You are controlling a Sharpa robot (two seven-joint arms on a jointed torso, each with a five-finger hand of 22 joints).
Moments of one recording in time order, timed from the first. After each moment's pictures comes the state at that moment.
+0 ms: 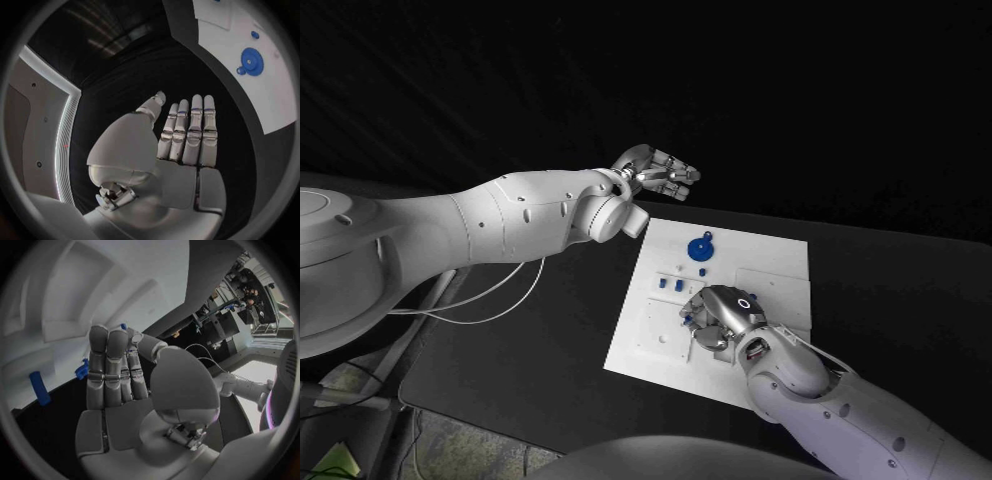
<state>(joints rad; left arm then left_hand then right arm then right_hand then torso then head) 1.29 -0.65 -0.13 1.16 -0.26 -0.30 0.24 1.29 -0.02 0.21 -0.05 0.14 1.05 0.13 0.07 0.07 1.14 0.12 0.06 0.06 1.19 0.11 0.07 0.10 0.05 1.05 0.09 0.09 0.18 0.70 -0.44 0.19 1.34 -1.89 -0.41 -0.20 1.31 -0.13 0.71 -0.24 0.05 1.26 0.08 0.06 0.07 1.33 0.05 0.06 0.06 1.46 -0.06 0.75 0.63 0.11 1.37 -0.09 0.55 1.00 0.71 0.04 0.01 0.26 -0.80</state>
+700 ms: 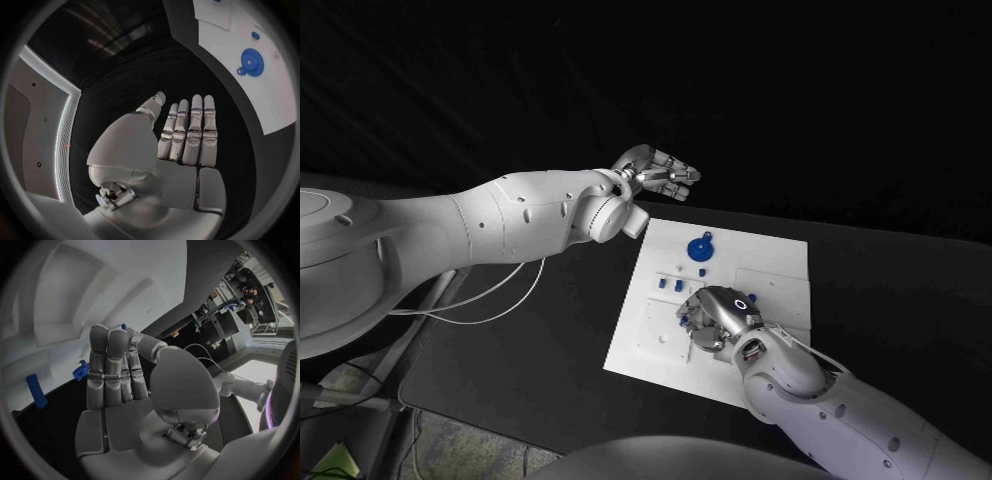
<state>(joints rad) 1.29 -0.65 -0.13 1.16 -0.26 -0.30 0.23 1.29 -0.02 0.21 -0.04 0.14 1.05 0.13 0.07 0.07 1.14 0.12 0.06 0.06 1.19 0.11 0.07 0.10 0.05 1.05 0.09 0.09 0.17 0.70 -0.43 0.18 1.34 -1.89 -0.42 -0.20 1.31 -0.12 0.71 -0.24 0.05 1.26 0.08 0.06 0.07 1.33 0.05 0.06 0.06 1.45 -0.06 0.75 0.62 0.12 1.38 -0.09 0.54 1.02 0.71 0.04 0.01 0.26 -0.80</state>
